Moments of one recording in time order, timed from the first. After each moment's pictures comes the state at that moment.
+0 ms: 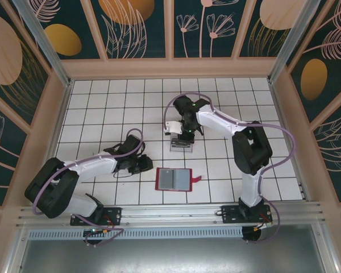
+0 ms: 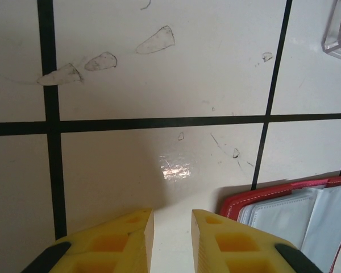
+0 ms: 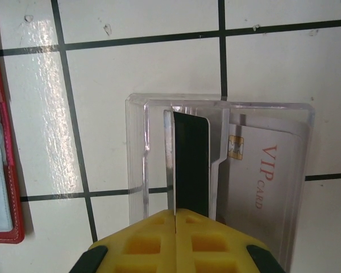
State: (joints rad) left arm -0.63 1.40 0.58 -0.28 0.28 -0.84; right arm 0.65 1.94 1.53 -0.98 -0.18 -0.90
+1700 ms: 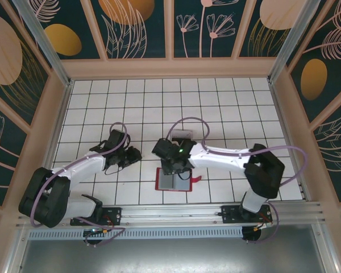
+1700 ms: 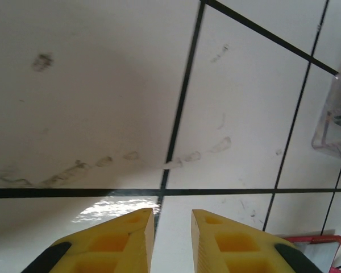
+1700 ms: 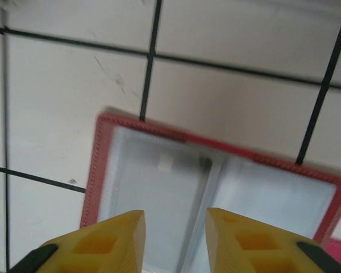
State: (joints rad) left arm -0.41 1.31 0.55 -0.29 0.27 -0.81; right arm 1.14 1.70 1.16 -0.77 0.09 0.91
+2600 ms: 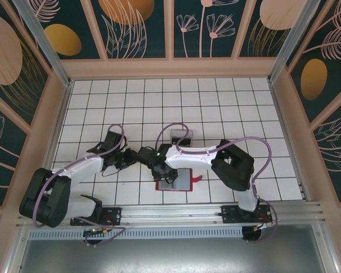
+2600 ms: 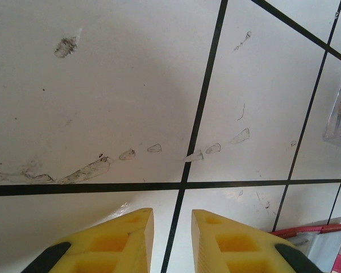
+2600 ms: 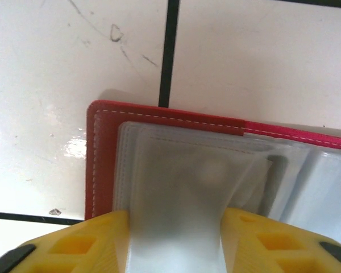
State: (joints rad) left arm -0.36 1.31 0.51 -0.27 0.34 -0.76; right arm 1.19 1.96 1.35 -0.89 0.08 1.01
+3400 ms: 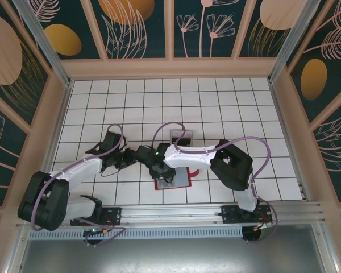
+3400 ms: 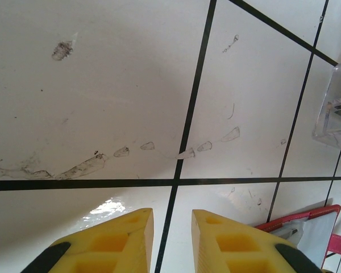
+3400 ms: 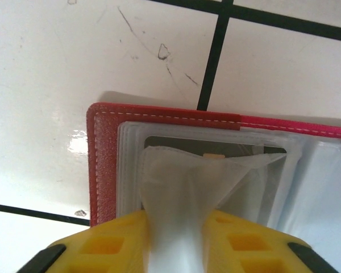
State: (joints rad) left arm -0.36 1.28 0.51 -0.28 0.34 -0.76; right arm 1.19 1.98 1.38 -0.87 0.08 0.93
